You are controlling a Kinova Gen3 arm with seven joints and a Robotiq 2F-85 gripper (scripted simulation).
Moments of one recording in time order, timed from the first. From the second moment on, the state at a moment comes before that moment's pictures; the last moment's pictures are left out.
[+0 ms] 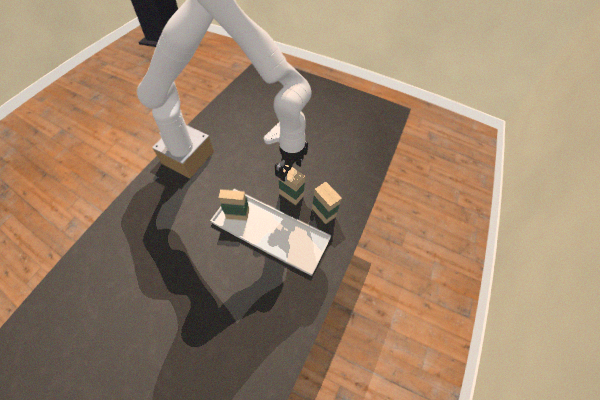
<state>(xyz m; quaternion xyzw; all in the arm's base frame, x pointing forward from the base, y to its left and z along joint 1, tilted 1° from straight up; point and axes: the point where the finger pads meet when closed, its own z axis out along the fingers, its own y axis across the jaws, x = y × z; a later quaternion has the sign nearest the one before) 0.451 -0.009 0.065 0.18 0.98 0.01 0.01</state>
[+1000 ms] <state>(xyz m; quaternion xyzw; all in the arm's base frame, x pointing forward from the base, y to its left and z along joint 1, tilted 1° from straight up) 0.454 -0.008 0.055 0.17 0.98 0.01 0.01</state>
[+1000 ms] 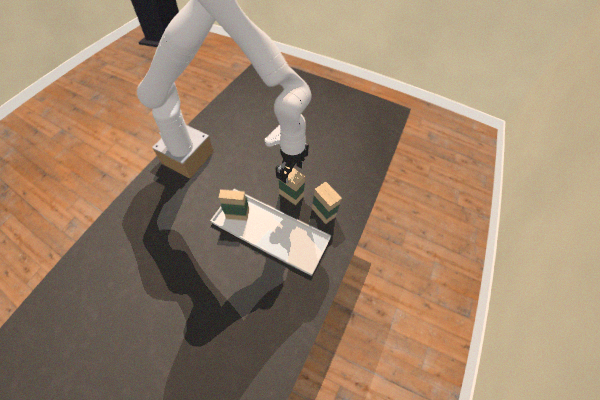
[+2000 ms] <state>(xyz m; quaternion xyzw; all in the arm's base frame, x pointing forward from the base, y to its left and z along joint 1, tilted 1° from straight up) 0.452 -0.008 0.026 0.18 0.98 0.01 0.01</state>
